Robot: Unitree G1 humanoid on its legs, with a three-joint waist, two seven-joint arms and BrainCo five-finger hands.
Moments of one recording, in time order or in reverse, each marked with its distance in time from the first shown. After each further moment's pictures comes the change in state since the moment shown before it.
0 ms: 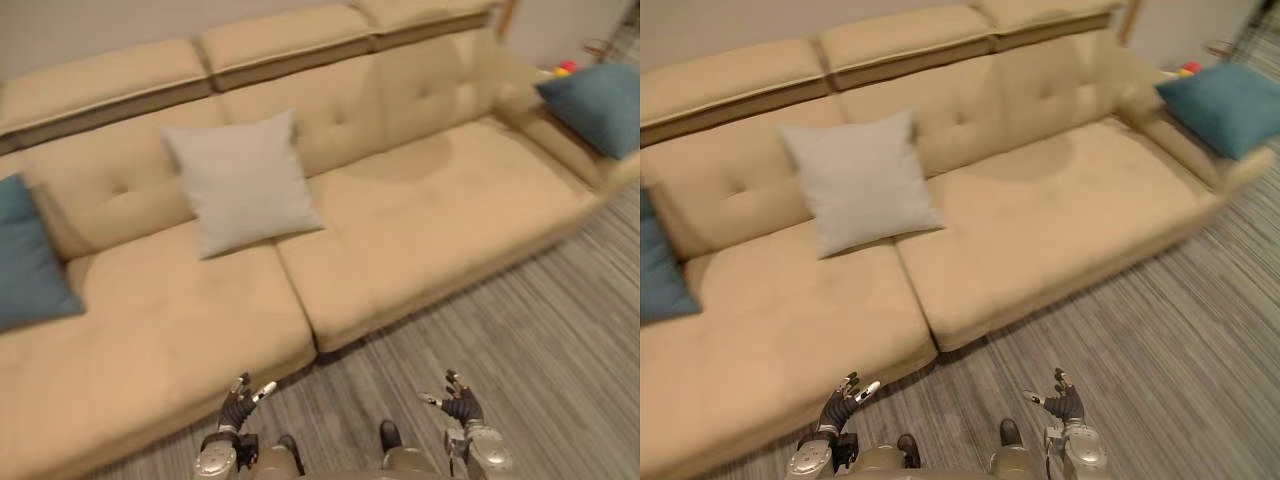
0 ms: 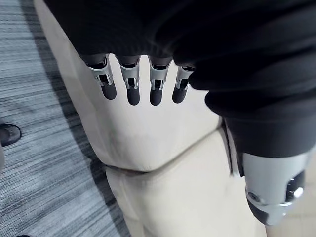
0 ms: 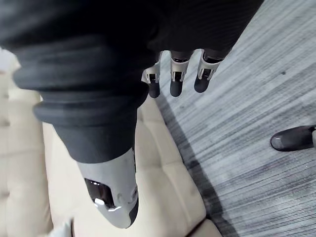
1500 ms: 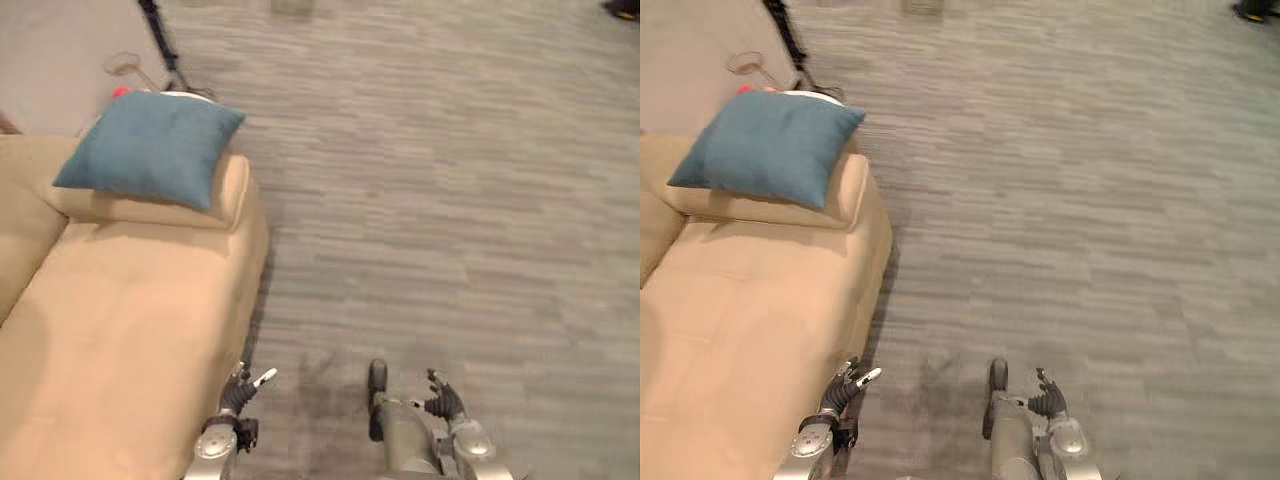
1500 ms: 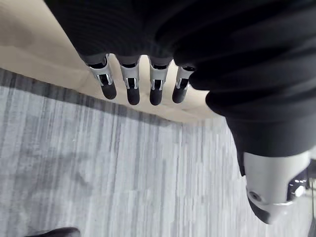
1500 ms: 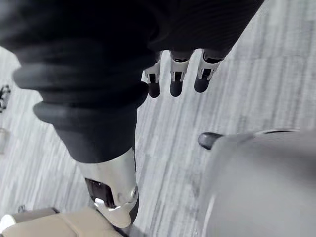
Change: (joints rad) left arm -0.025 0.026 -0.083 -0.025 -0.027 0.018 0.066; right arm -0.028 -0.050 0.149 0.064 -0.069 0.030 -0.037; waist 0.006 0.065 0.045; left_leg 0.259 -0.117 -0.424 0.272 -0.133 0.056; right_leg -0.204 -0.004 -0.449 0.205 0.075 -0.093
